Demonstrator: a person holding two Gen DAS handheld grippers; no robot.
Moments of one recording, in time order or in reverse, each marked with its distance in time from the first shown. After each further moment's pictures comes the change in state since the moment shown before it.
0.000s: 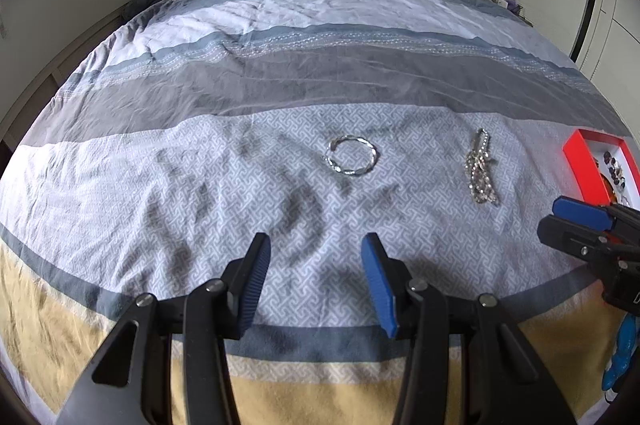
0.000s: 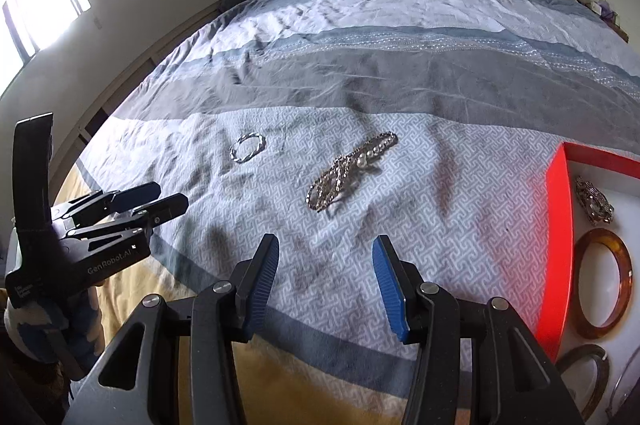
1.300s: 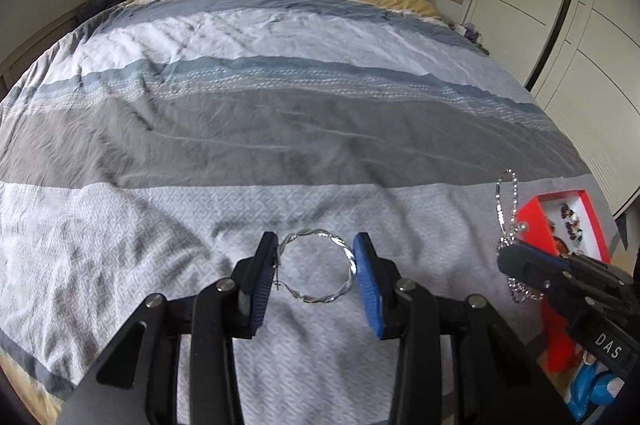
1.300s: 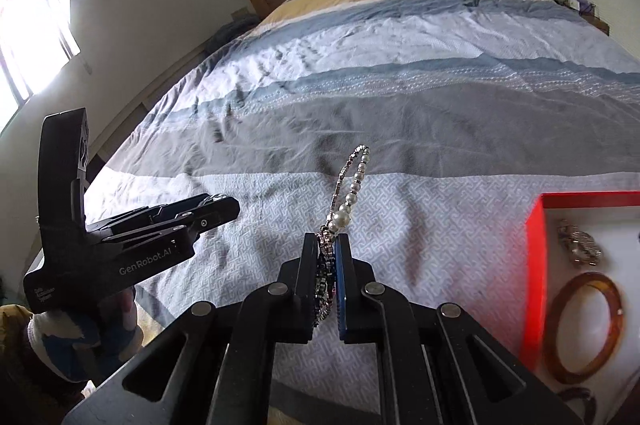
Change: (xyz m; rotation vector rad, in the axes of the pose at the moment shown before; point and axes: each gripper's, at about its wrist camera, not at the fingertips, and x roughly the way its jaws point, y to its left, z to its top) left arm 0.018 -0.042 0.060 -0.010 -0.063 -0.239; right arm -0.018 -0.028 0.027 0.088 -0.133 -0.008
